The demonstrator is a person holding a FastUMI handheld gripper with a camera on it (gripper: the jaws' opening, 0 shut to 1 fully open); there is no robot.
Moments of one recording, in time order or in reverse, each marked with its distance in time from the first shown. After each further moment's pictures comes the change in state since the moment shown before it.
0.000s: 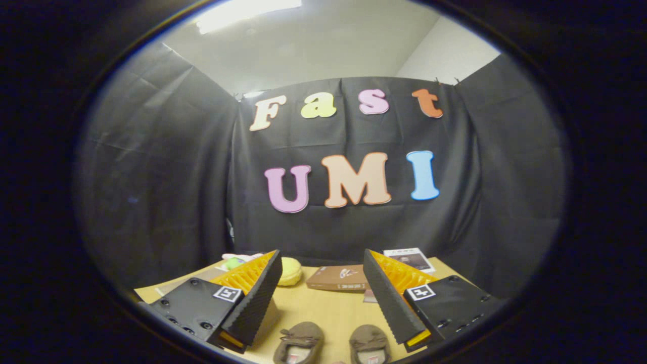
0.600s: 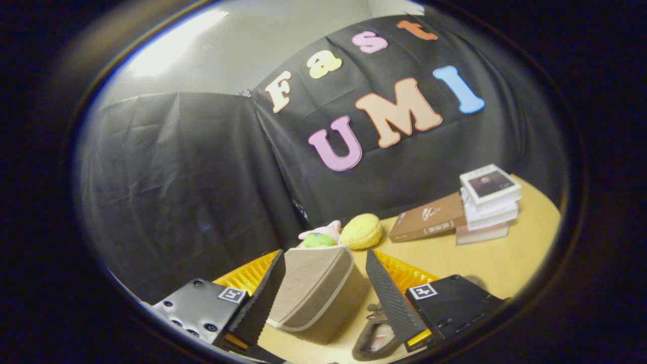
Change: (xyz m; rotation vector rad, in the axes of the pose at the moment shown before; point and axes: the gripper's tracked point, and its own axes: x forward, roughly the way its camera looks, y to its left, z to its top) arm 0.013 0.072 -0.098 0.437 0.303 0.322
